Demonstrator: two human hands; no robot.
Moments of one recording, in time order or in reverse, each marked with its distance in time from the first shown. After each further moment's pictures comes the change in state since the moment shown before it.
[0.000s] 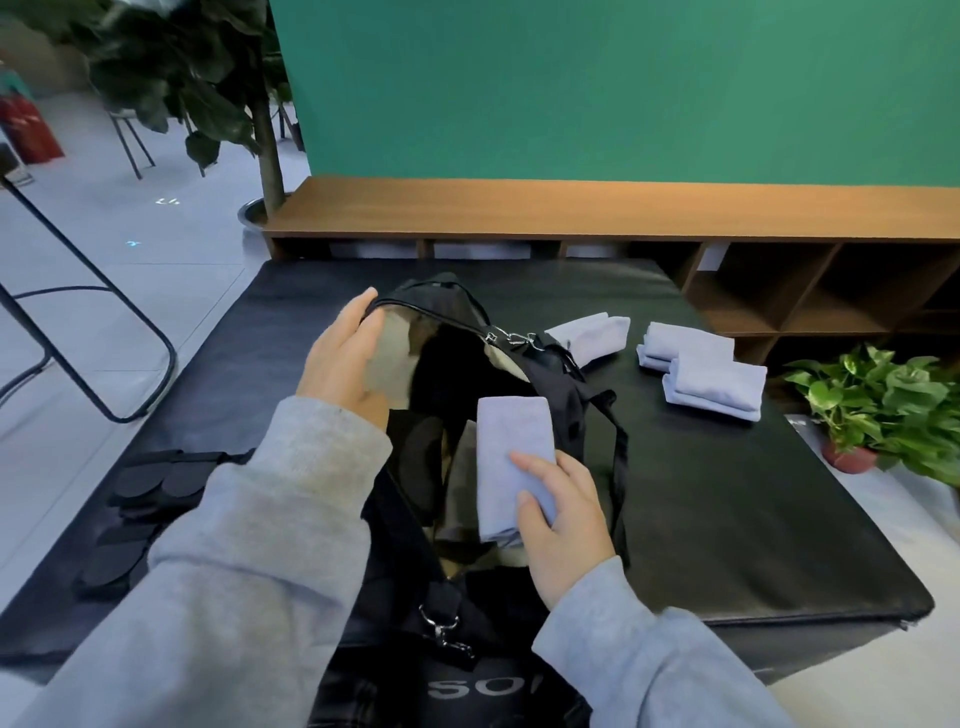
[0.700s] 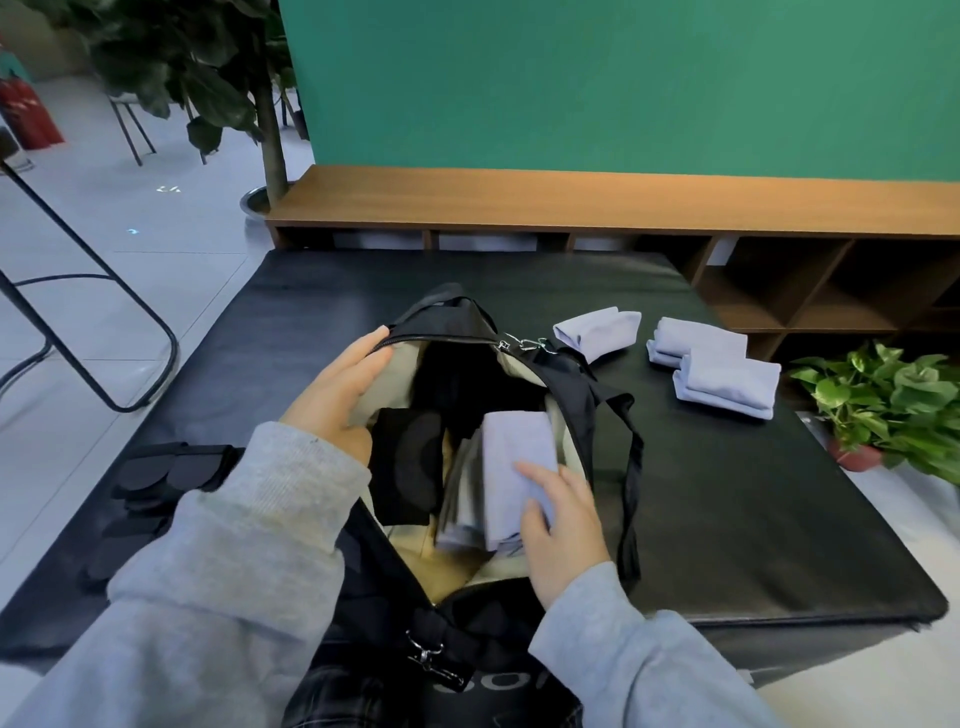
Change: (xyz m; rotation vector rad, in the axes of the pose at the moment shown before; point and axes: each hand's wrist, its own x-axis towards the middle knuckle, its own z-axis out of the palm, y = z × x) left_hand -0.024 -0.021 -0.006 -0.089 -0.154 0.026; right_hand 0.005 0.014 0.015 -0.088 0.018 0.113
